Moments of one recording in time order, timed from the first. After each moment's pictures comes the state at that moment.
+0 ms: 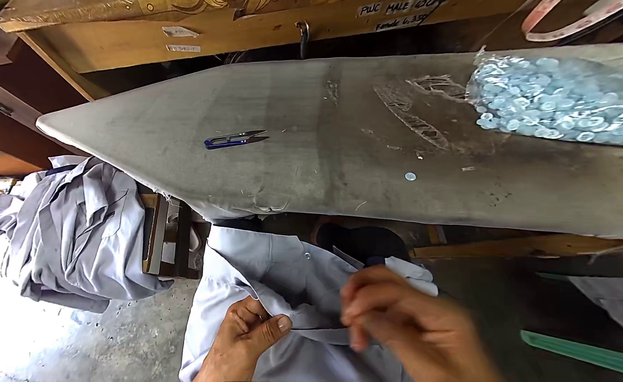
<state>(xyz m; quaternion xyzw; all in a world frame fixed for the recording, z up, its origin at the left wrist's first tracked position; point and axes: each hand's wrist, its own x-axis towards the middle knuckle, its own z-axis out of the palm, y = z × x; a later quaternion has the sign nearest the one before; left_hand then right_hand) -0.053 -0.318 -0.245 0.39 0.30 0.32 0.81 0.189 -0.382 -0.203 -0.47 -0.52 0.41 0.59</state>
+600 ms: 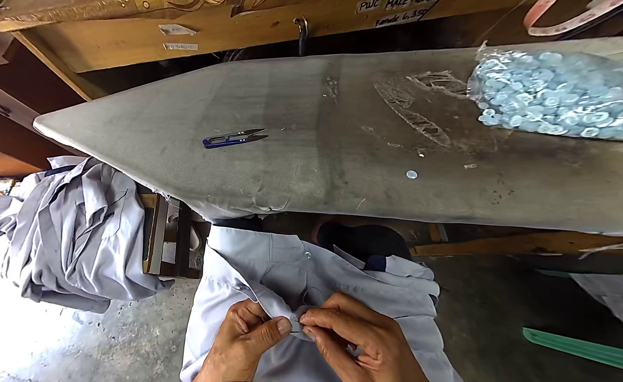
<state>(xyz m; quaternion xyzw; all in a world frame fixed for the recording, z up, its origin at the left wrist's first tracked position) -0.054 -0.319 -0.246 0.36 0.28 0.33 0.83 0.147 -0.389 -0.223 -0.57 -0.62 0.28 0.46</state>
